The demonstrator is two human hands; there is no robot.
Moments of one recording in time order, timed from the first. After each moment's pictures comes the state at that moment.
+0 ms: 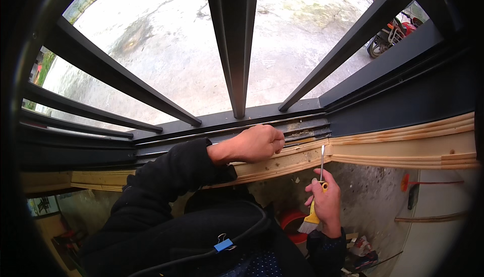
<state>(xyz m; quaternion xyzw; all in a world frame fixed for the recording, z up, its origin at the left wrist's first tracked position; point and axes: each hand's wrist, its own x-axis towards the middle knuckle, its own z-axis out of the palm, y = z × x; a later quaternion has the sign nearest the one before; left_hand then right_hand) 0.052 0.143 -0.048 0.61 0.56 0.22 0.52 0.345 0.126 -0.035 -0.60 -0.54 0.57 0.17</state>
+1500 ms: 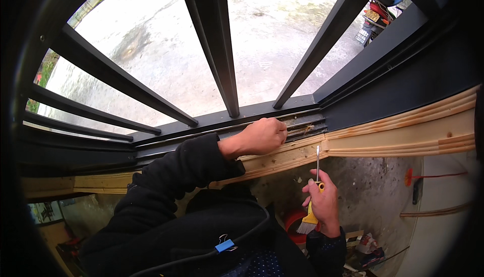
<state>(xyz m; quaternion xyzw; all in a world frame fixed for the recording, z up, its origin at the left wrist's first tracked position) 0.073 0.163 -0.059 0.62 0.59 0.23 0.47 0.353 0.116 -0.036 -0.59 -0.54 0.57 0.17</state>
